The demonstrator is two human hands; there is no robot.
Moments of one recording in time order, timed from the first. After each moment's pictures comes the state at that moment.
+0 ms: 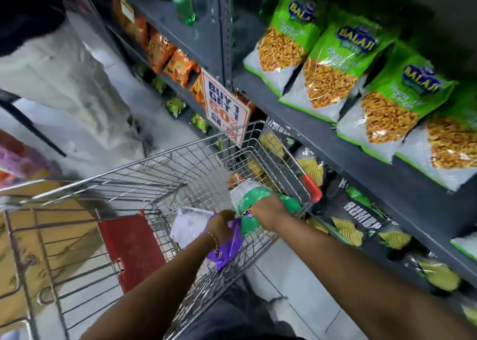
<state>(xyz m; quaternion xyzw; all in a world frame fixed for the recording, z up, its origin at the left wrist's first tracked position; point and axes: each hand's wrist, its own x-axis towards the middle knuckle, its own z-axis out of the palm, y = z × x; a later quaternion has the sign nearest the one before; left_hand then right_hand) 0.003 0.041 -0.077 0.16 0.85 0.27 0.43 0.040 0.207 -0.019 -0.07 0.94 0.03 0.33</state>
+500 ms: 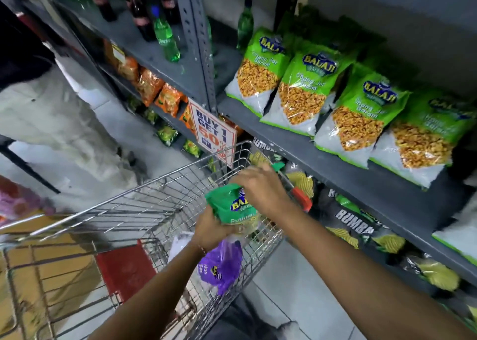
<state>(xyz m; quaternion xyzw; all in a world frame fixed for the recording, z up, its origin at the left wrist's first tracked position) -0.021 0.055 -0.007 0.12 0.79 0.50 0.33 0.016 0.223 0.083 0.02 0.99 -0.15 -0.08</state>
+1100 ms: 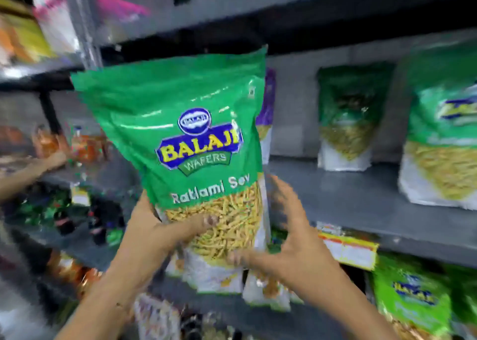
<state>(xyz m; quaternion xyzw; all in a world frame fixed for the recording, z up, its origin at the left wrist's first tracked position) 0.016 0.147 0.412 0.46 0.51 0.72 0.11 0.184 0.275 0.389 0.15 0.81 -0.42 -0.38</state>
